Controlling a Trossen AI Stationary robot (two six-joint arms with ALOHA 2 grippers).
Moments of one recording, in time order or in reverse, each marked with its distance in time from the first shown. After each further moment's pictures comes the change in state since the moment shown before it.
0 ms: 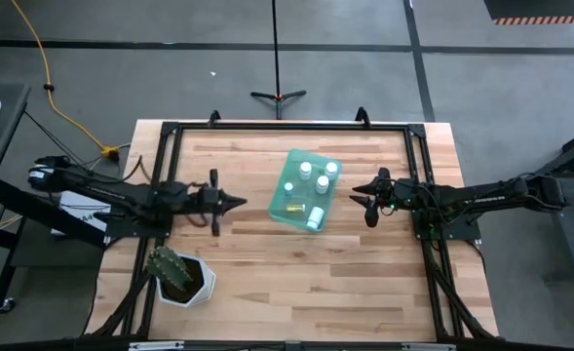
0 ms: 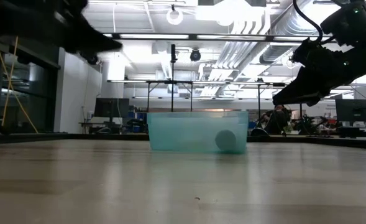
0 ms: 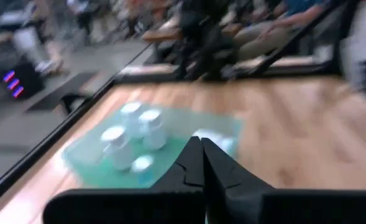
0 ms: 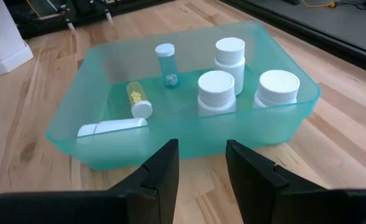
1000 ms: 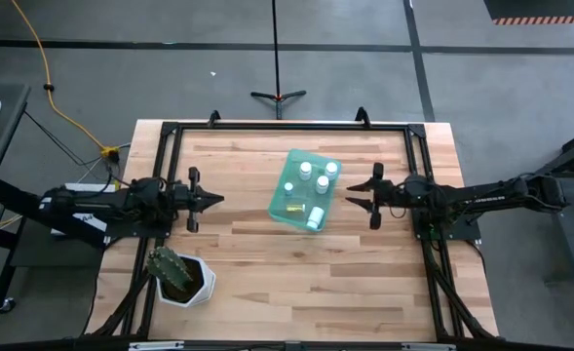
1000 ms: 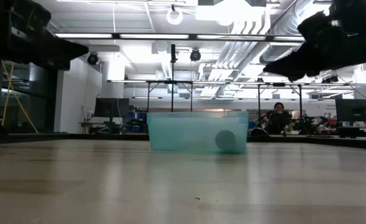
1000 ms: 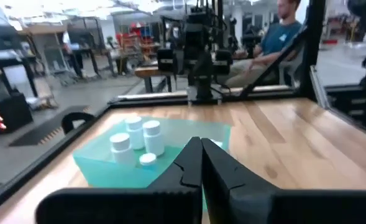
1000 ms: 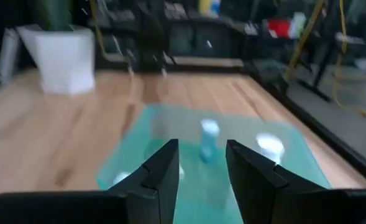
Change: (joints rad) left arm 0.126 -0.704 -0.251 -0.289 0.210 0.033; right arm 0.000 0.000 0.000 0.272 -0.163 -0.321
